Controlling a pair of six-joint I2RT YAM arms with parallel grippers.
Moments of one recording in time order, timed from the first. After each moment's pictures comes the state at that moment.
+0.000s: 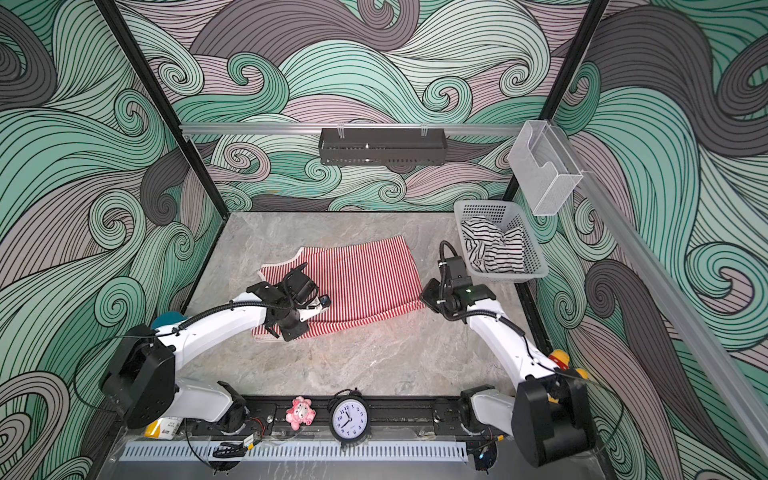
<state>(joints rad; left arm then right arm) -0.58 1.44 0.93 -0.86 -0.17 0.46 0.23 1.27 0.85 -0.60 -0.18 0.81</state>
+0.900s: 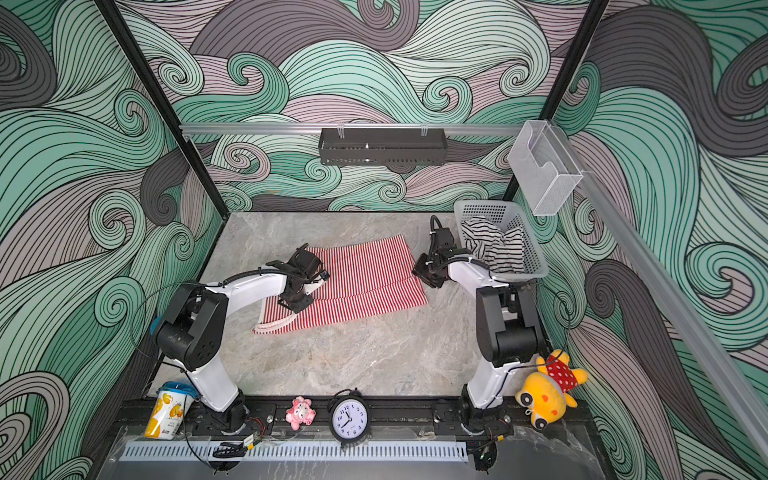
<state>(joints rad) -0.43 1.74 1.09 -0.70 -0.33 0.44 0.19 1.74 1.16 -0.50 -0.24 0.69</state>
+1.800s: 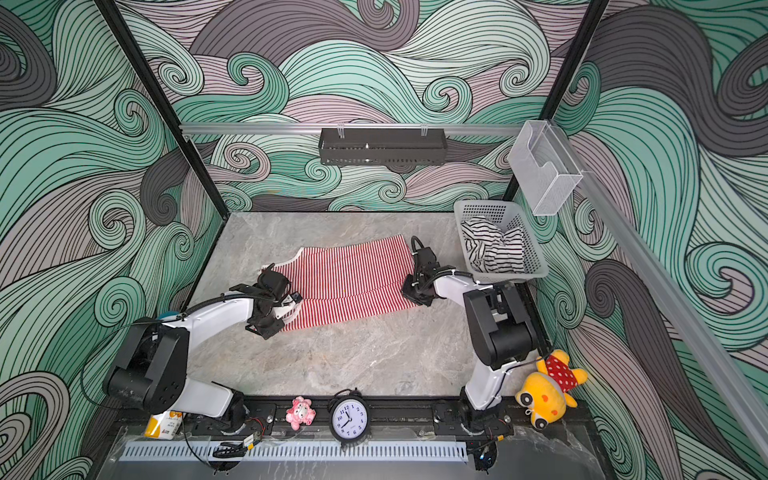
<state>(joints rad) -0.27 1.46 0.76 -0.72 -0.28 0.54 0.31 1.76 0.99 -0.39 -0.21 0.69</state>
